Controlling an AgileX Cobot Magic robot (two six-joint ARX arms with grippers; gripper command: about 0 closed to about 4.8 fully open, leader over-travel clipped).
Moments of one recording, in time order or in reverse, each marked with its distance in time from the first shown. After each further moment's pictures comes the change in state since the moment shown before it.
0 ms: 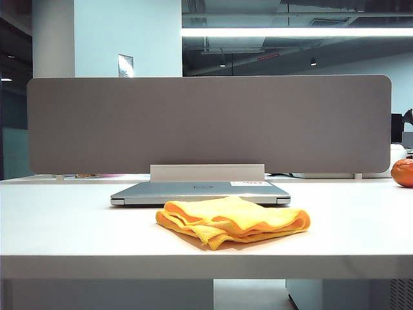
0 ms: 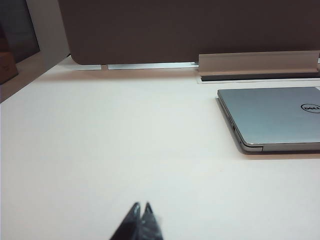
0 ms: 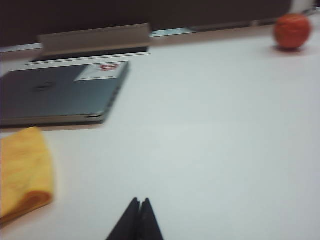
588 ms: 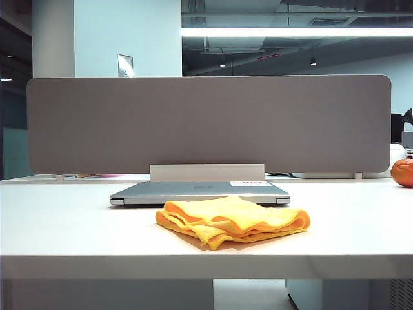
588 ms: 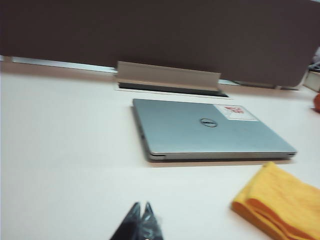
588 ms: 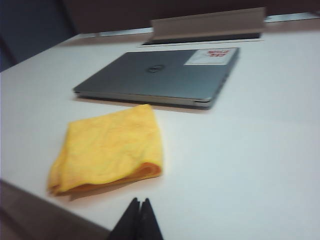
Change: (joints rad) left arm 0.000 0.000 0.031 0.000 0.290 -0.211; right arm 0.001 0.000 0.000 0.000 -0.383 0.014
